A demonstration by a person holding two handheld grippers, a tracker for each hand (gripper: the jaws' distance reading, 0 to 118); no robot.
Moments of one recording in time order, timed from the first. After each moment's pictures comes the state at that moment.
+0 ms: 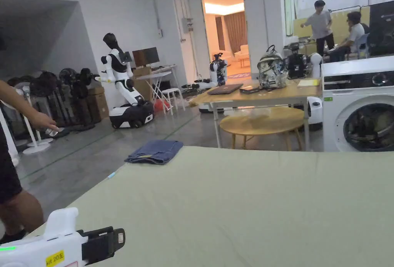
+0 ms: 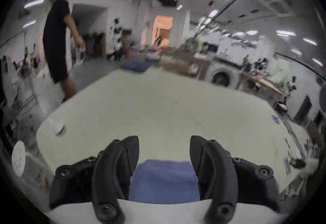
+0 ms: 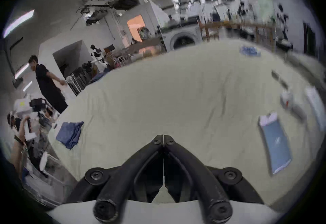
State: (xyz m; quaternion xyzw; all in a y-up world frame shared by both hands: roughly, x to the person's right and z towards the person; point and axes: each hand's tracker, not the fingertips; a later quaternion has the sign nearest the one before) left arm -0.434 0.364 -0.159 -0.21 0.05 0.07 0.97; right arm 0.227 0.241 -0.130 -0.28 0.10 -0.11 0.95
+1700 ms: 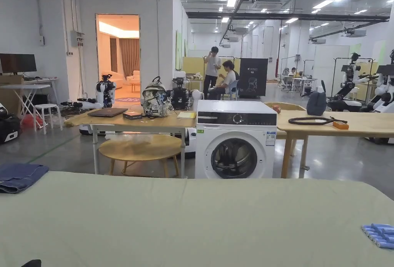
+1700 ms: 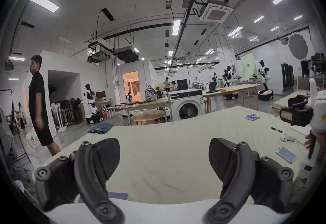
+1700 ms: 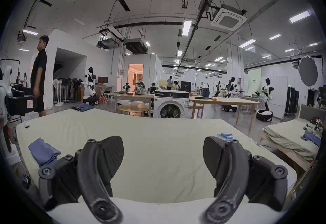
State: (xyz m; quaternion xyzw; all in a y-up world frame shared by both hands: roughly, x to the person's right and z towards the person) left arm -0.160 0.362 -0.099 -0.03 -0.03 -0.06 1.00; right arm 0.190 0.318 -0.111 -0.04 0.01 0.02 1.00
